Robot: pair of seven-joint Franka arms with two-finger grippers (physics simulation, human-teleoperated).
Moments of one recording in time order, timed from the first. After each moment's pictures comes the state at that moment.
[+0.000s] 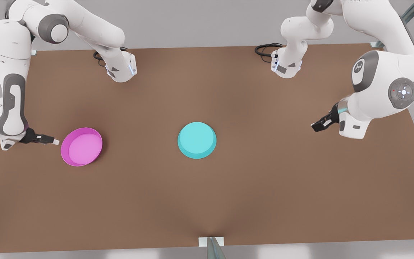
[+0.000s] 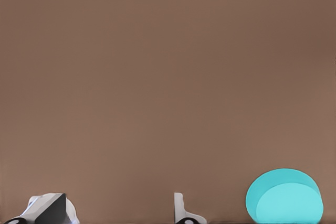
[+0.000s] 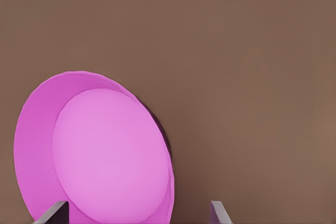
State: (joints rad) left arm -0.02 0.24 -0.12 -1.32 -0.07 1.34 -0.70; right arm -0.36 0.44 -0.26 -1.94 0.47 2.08 -0.76
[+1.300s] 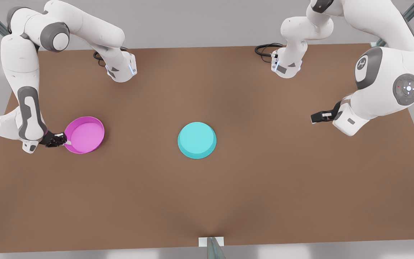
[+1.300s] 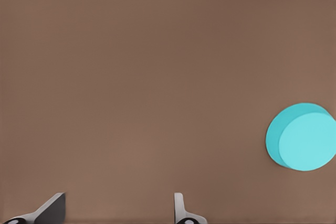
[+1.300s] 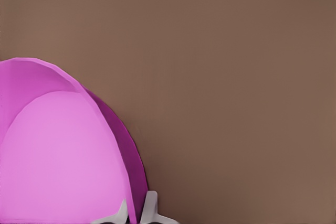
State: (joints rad) left arm -0.02 0.25 -0.12 -1.28 -0.07 1.31 -0.26; right arm -0.35 0.53 -0.22 -2.02 0.52 2.20 -1.29
